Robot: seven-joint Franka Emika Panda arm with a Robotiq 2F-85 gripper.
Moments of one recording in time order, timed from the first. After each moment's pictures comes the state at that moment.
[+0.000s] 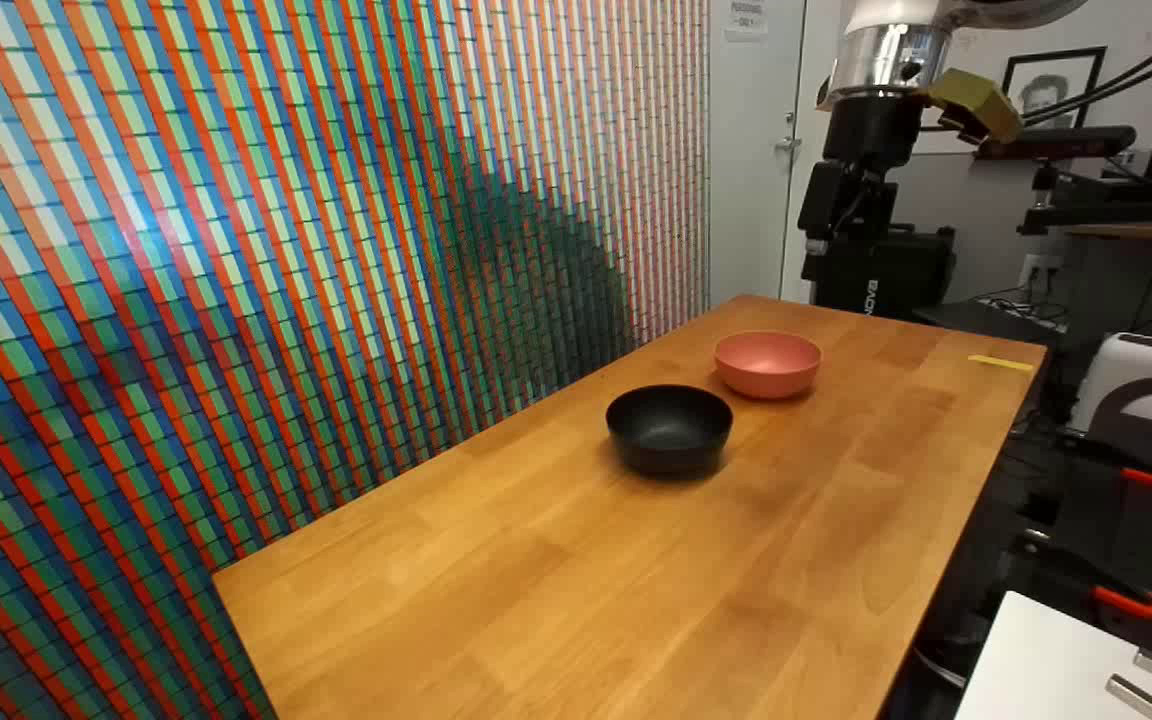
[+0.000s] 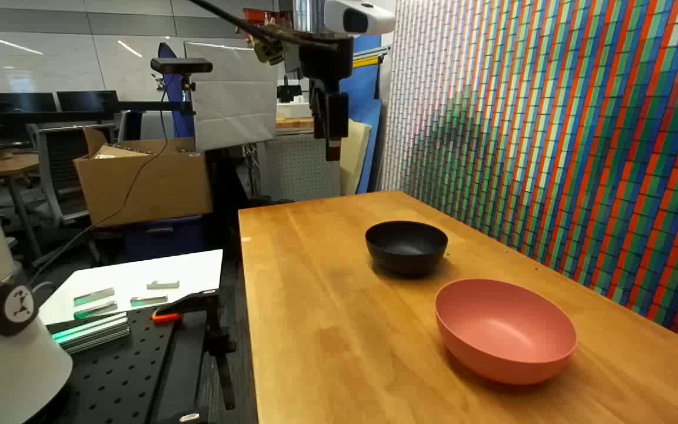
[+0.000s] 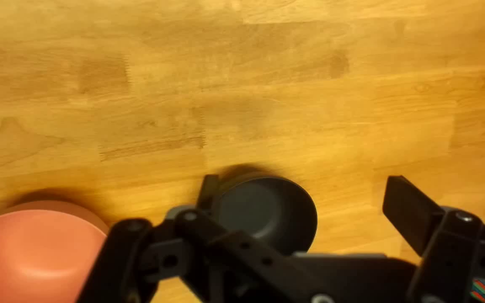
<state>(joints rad) 0.20 -0.29 0.05 -2.54 0.34 2.30 0.01</state>
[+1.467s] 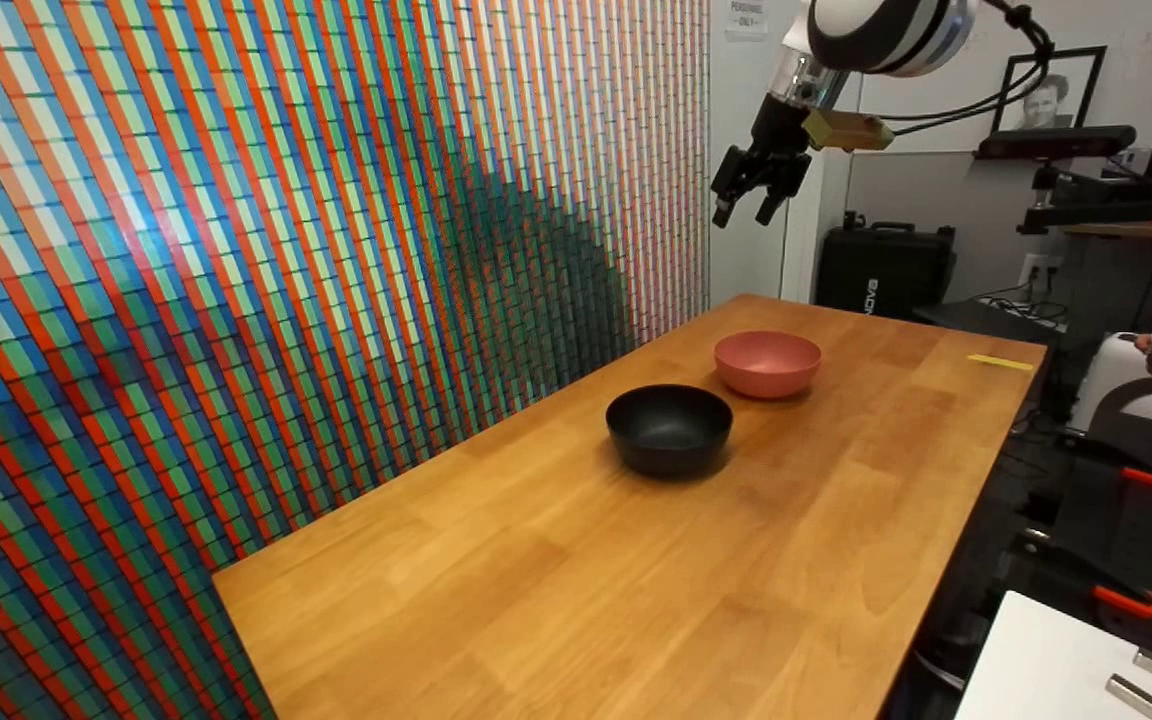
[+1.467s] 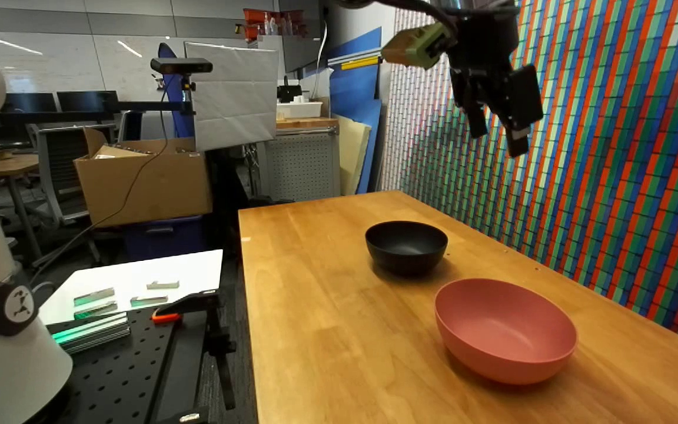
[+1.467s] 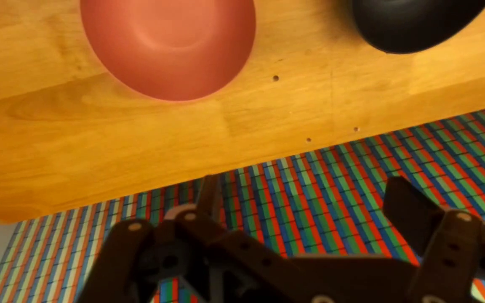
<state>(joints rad) 0.01 0.06 -0.01 -2.24 0.14 2.68 0.04</state>
